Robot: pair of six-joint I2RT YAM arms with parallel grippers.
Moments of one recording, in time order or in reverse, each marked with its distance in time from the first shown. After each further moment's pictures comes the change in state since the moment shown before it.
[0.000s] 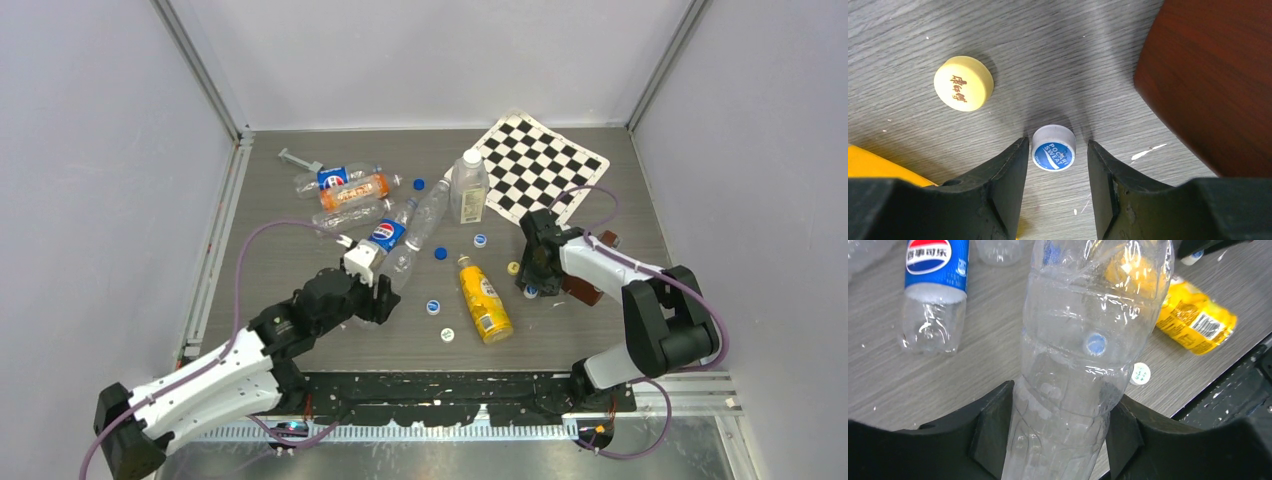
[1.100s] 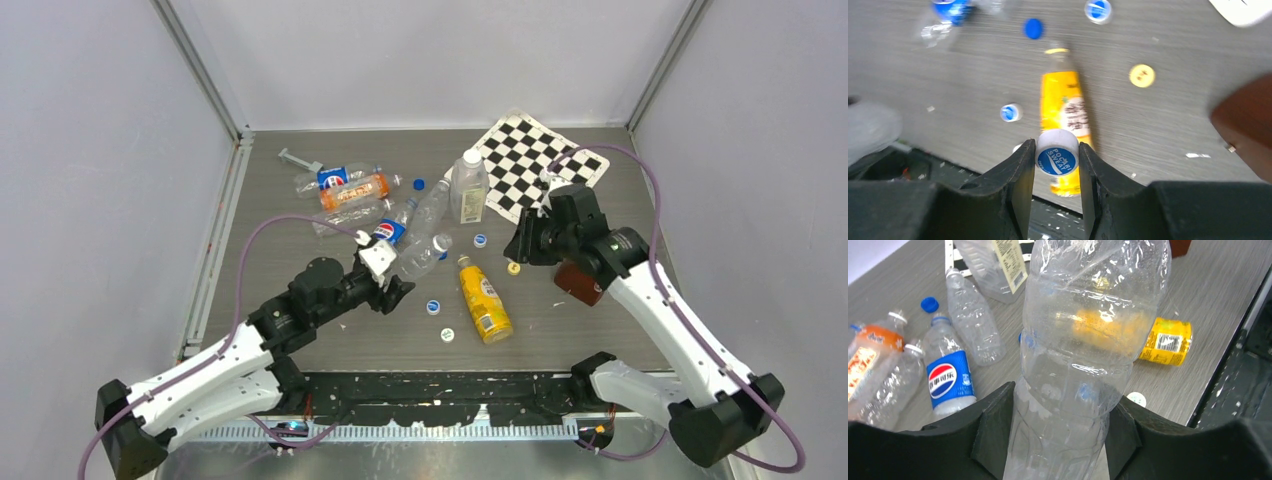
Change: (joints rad) left arm 0.000 -0.042 0.029 0.218 0.165 0.340; right arm 0.085 -0.400 0.239 -0.166 -0.235 -0.185
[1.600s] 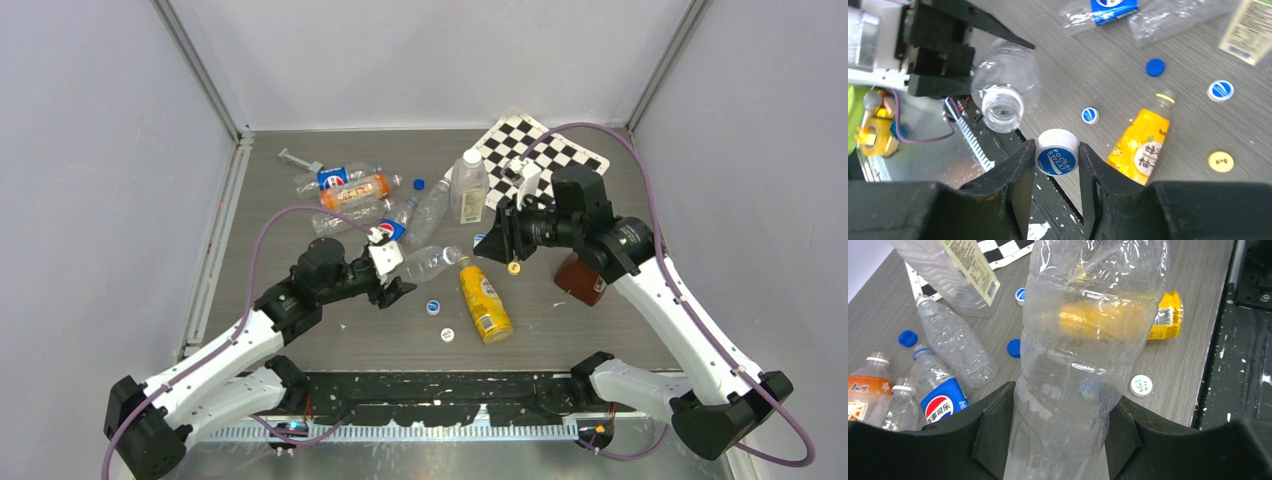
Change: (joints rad) left arm 0.159 0.129 0.043 0.010 0.361 0.249; right arm 0.077 -0.004 0.193 0.045 -0.441 -0.272
